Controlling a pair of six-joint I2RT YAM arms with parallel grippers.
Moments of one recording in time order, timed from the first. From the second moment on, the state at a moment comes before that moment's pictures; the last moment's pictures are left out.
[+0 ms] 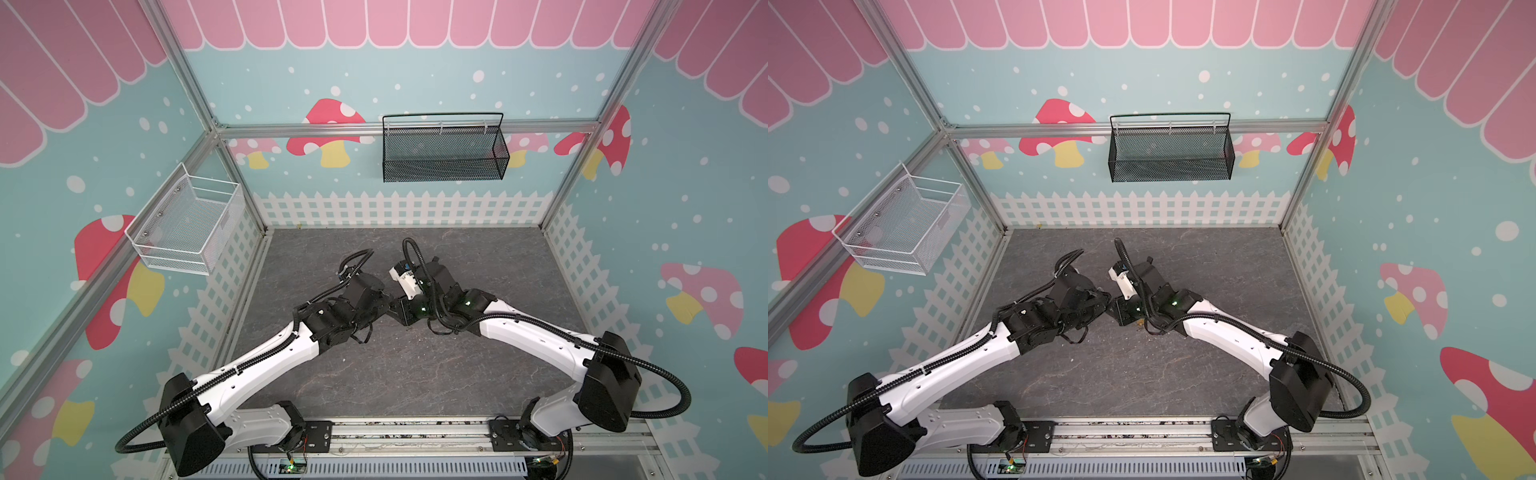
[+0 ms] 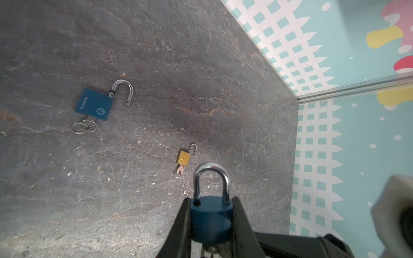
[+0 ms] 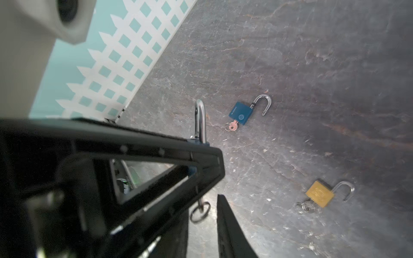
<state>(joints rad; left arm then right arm) -0.78 1.22 1.03 -0.52 -0.25 -1.18 0.85 1.49 1.18 -0.35 -0.26 0.41</state>
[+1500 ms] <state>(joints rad) -0.86 1.03 0.48 0.45 -0.24 -0.10 0.87 1.73 1.80 -0.96 0.08 0.16</state>
